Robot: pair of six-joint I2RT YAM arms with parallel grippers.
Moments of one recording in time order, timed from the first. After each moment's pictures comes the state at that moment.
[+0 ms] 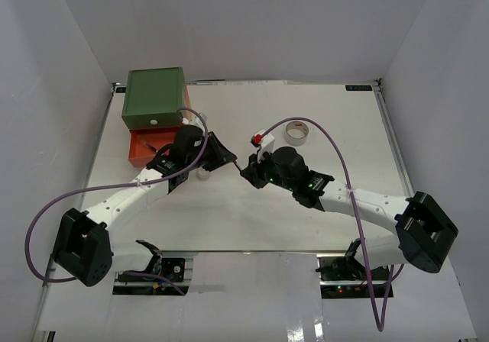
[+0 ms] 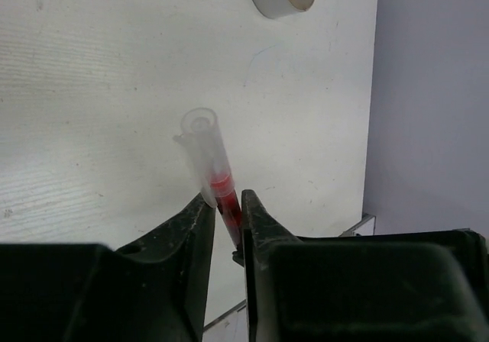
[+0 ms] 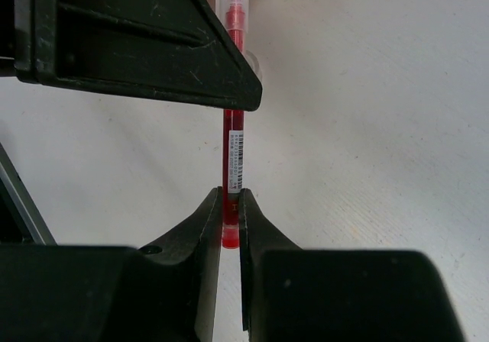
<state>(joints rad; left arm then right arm) -0.55 1.26 0.87 -0.15 0.16 -0.90 0.92 1.33 0.77 0.21 -0.05 0.23</state>
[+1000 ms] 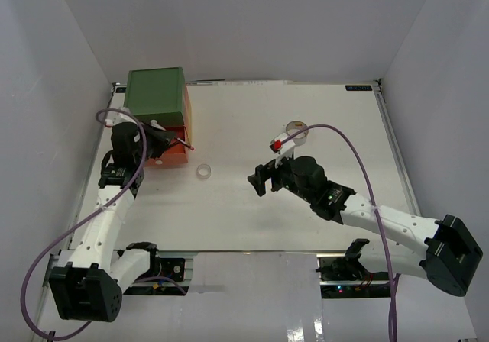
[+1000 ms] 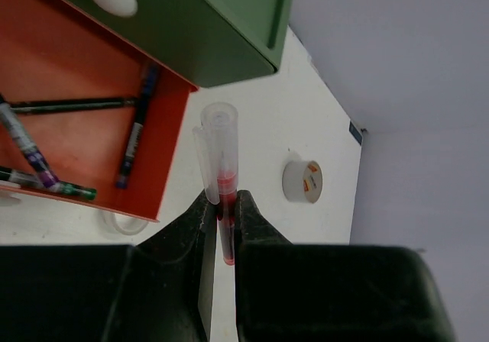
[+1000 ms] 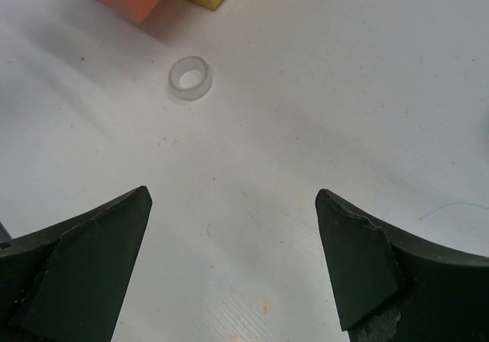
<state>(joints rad) -0.09 1.00 0.84 -0.22 0.11 -0.91 0.92 1.11 0.65 0.17 0.10 0.19</state>
